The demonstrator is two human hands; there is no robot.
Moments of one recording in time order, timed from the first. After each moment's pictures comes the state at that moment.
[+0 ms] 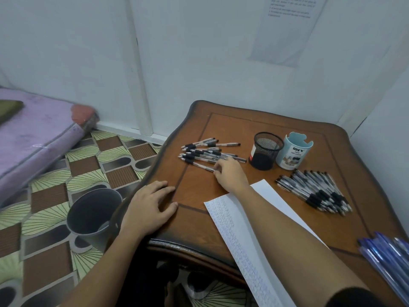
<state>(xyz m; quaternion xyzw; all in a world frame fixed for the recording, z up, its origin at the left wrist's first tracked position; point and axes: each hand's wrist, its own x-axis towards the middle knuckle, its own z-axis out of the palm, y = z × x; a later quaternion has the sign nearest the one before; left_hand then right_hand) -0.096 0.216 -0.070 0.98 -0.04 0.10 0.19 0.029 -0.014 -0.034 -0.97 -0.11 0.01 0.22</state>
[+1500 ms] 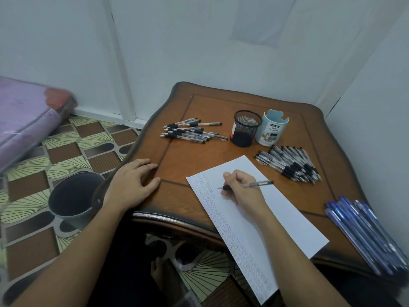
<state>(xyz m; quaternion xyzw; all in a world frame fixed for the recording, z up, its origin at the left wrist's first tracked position) -0.098 0.210 -0.068 0.97 -0.04 0.11 0.20 -0.104 -0.092 -0.040 -0.74 0.00 0.06 0.67</state>
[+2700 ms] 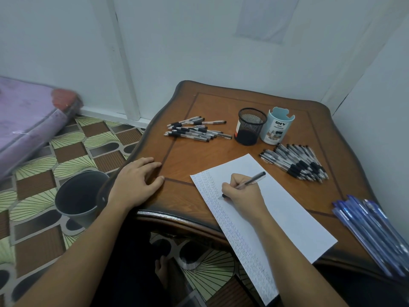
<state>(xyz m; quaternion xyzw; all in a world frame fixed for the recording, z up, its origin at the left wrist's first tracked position) -0.099 0.211 -0.068 0.97 -0.04 0.11 0.20 -0.107 -0.083 -0.057 -0.77 -0.01 0.02 0.63</state>
